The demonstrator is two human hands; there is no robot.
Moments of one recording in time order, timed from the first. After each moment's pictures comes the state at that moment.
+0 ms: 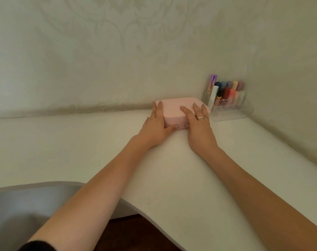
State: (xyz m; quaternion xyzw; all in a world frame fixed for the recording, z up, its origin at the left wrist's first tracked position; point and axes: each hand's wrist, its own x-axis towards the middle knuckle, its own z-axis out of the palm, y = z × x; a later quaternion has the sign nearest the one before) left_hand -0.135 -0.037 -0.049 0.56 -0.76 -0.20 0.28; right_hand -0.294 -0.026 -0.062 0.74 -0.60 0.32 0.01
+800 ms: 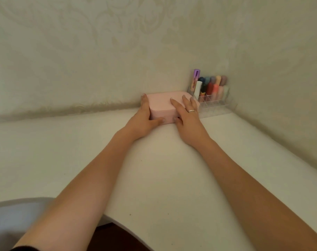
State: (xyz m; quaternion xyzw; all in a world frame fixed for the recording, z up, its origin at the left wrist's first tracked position) left_hand -0.140 -0.088 -0.062 0.50 -0.75 -0.31 0.31; right_hand -0.316 -0.044 -0.059 0.74 -0.57 0.34 -0.05
